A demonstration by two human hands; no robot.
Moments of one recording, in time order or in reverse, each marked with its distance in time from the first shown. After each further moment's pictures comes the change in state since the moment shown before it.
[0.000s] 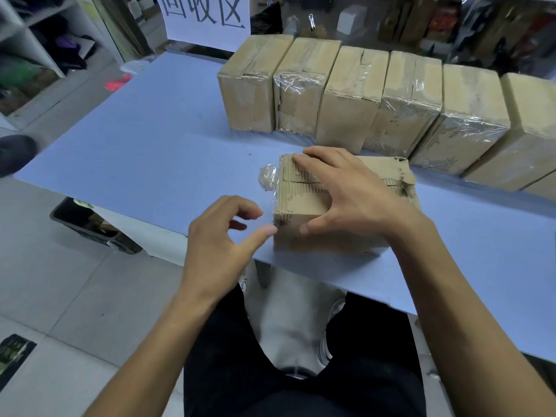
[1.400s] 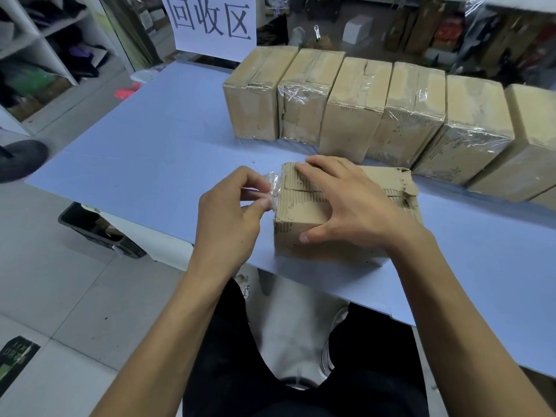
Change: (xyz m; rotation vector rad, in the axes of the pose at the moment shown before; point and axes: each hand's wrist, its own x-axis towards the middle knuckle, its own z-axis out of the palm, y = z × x) left_hand 0.038 0.037 0.006 0.020 0.022 -0.197; right_hand -0.002 -0.003 -0.003 -0.008 0.005 -0.003
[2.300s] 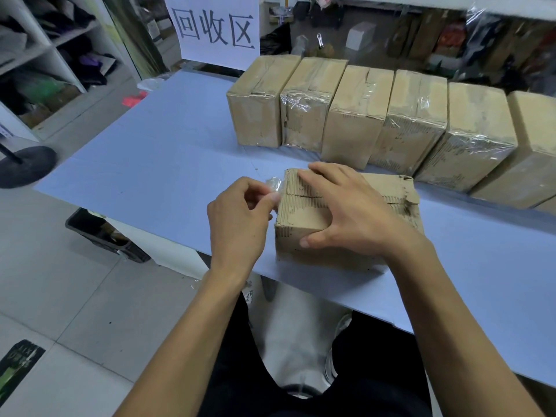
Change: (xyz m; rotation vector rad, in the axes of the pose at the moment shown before) left_hand 0.011 -0.004 0.019 -0.056 0.132 -0.117; right_hand 0.000 -0.005 -0.004 -0.012 0.005 0.010
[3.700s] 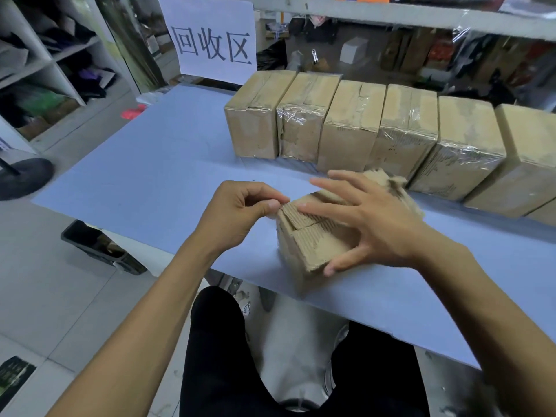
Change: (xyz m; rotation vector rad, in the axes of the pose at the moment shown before) left_hand 0.045 -0.013 -0.014 -0.111 -0.510 0.199; right_hand -0.017 0.044 -0.003 -0.107 -0.011 -0.228
